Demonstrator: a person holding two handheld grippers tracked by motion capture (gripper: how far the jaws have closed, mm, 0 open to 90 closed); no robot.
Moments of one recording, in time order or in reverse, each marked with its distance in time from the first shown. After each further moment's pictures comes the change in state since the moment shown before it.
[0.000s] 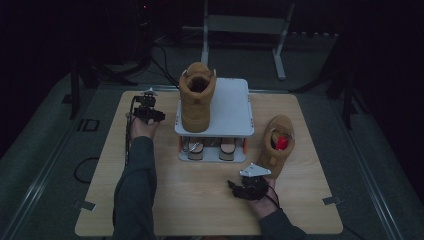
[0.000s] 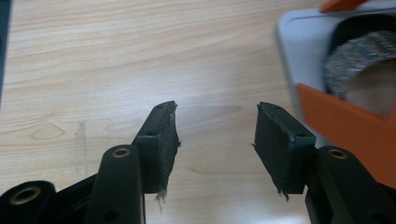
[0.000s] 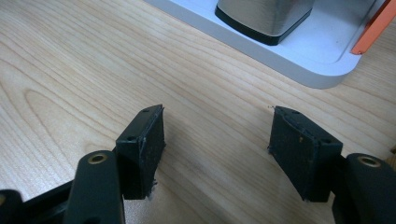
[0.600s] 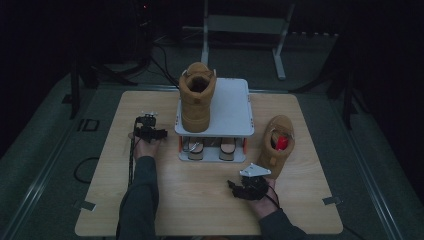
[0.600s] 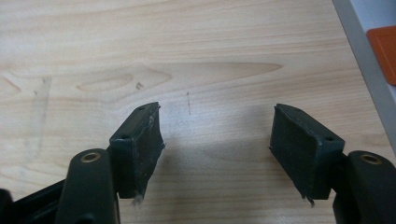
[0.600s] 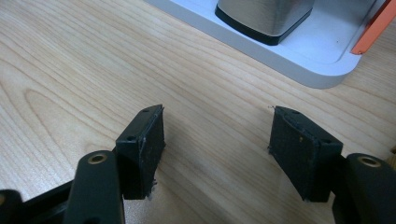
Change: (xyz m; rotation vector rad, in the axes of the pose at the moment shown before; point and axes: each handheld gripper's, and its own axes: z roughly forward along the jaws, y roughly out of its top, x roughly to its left) left arm 0.003 -0.060 0.052 -0.042 0.022 -0.061; right arm 0.000 0.000 0.000 0.001 0.000 0.000
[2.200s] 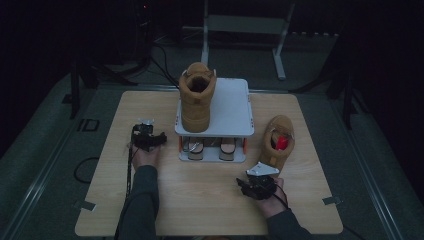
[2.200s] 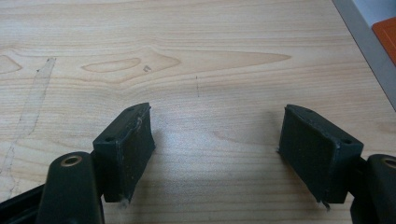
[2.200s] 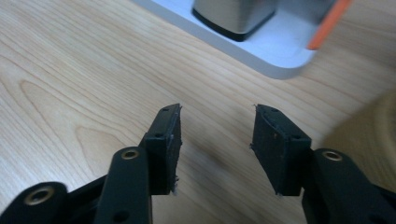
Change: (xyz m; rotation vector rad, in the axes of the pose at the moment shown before) left arm 0.001 -0.024 -0.002 -0.142 -0.003 -0.006; right arm -0.012 0.002 -0.023 0.024 -0.032 -0.002
